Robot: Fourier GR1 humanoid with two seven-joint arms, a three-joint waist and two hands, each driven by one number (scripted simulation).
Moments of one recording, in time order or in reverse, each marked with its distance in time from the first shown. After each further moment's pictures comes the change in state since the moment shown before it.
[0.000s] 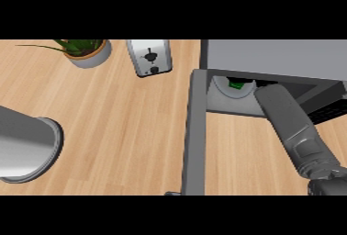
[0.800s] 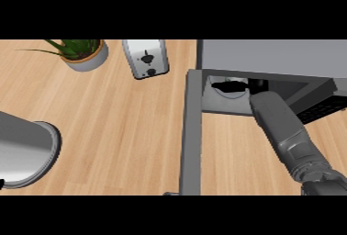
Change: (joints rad) left arm -0.016 -0.038 -0.086 -0.008 -0.071 -0.052 0.000; right arm 0.014 0.039 -0.080 0.048 -0.090 0.195 -0.181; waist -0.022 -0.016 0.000
